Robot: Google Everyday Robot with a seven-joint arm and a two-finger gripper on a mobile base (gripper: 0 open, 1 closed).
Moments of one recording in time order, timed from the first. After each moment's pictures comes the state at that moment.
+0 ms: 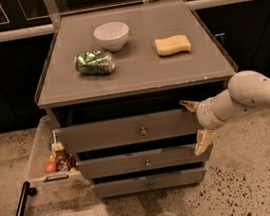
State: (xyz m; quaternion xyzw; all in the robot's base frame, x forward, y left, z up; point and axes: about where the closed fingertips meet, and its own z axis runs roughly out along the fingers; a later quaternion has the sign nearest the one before) arm 0.586 -0.200 0.637 -0.71 0.63 0.04 0.32
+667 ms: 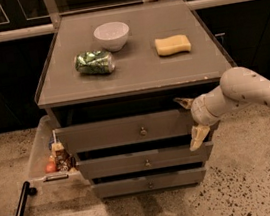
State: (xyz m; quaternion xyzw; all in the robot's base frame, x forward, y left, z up) arm 0.605 -0.188 0.633 -0.72 0.61 0.04 0.31
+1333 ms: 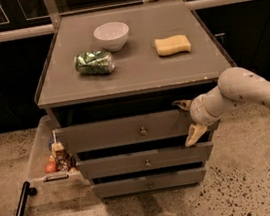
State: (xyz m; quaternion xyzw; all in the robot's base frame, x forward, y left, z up) arm 0.609 -0.186 0.630 -0.73 0.61 0.04 0.31
